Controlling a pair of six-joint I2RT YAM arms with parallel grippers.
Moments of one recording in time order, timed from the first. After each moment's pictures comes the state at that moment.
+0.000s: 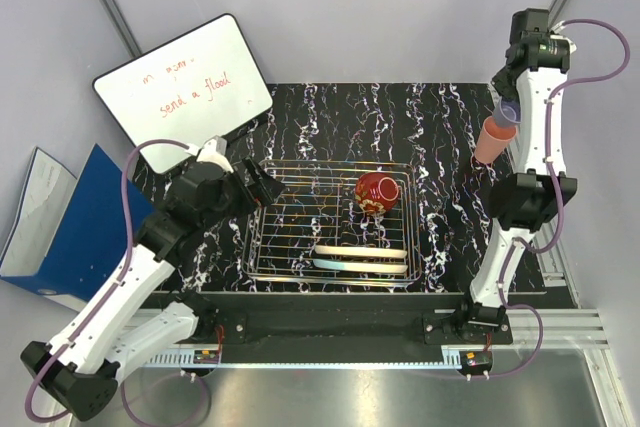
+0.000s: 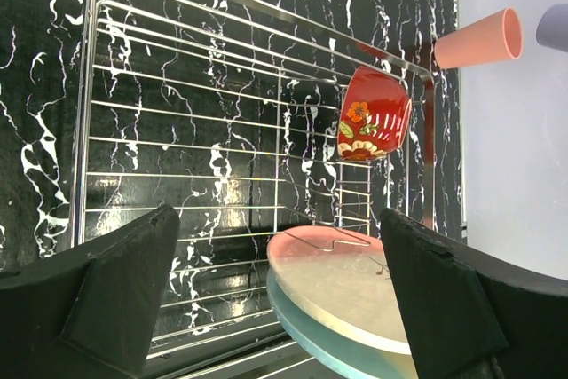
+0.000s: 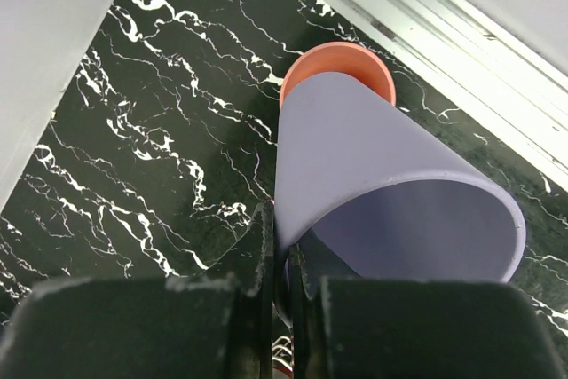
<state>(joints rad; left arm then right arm) -0.54 0.82 0.89 -0.58 -0.03 -0.83 -0.12 2.07 2.46 -1.30 0.38 0.74</state>
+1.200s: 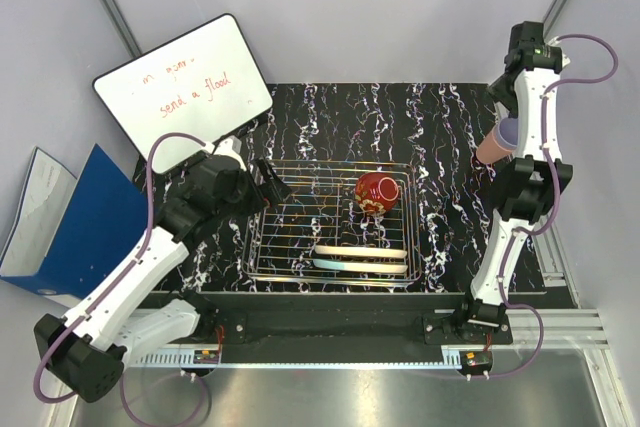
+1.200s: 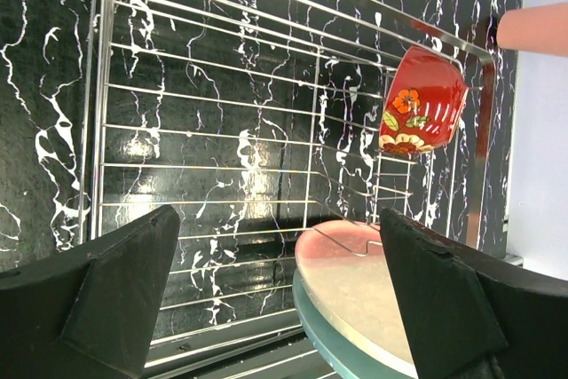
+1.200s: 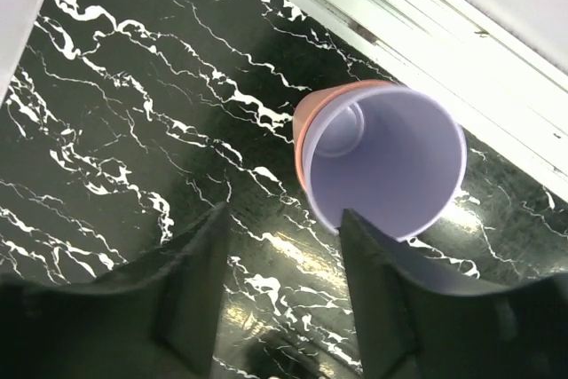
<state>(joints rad) -0.54 0.95 0.89 -0.58 -0.03 -0.81 -0.17 2.19 2.43 -1.24 0.37 0.73</state>
